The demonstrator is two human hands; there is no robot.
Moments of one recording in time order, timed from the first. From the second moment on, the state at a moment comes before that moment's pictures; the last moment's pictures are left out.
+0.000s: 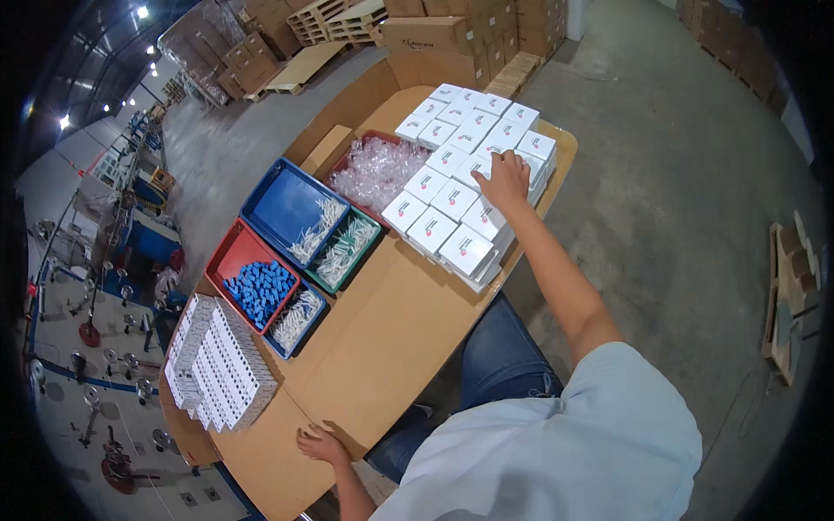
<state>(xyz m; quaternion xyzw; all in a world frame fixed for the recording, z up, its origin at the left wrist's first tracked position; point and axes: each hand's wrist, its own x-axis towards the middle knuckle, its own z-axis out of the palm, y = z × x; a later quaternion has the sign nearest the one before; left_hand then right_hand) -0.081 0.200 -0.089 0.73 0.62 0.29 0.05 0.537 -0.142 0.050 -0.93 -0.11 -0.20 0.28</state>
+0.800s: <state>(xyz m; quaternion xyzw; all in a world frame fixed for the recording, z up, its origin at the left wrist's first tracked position) 0.050 0.070 -0.034 0.68 0.36 0.33 0.55 0.449 -0.144 0.098 -0.63 -0.27 -0.01 0.73</state>
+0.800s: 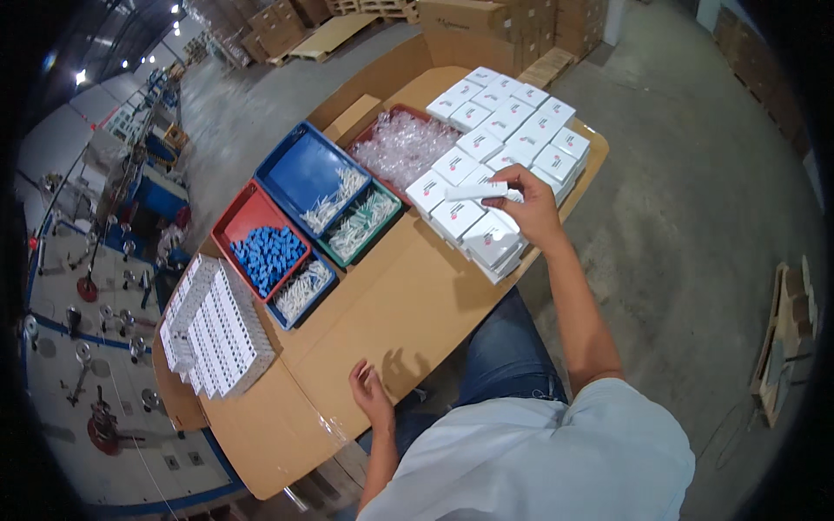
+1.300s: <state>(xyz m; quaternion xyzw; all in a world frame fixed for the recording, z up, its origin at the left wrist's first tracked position) 0.097 0.091 0.064 0.65 0.27 0.23 0.67 0.367 -0.088 0.147 -0.64 -0.46 0.15 0.60</state>
